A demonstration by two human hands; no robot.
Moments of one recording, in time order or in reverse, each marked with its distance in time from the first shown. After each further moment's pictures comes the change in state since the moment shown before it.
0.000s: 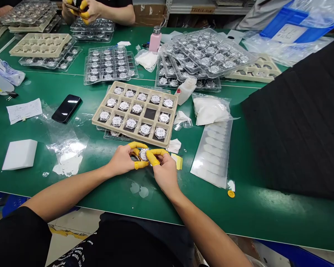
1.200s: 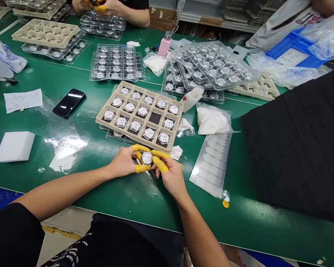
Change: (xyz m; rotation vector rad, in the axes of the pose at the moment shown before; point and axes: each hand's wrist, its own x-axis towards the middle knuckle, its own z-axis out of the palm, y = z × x) left_hand -0.002 0.004 0.000 -0.030 -0.003 -0.028; right_hand 0.008 -0.016 -0.021 -0.050 -0.189 0.065
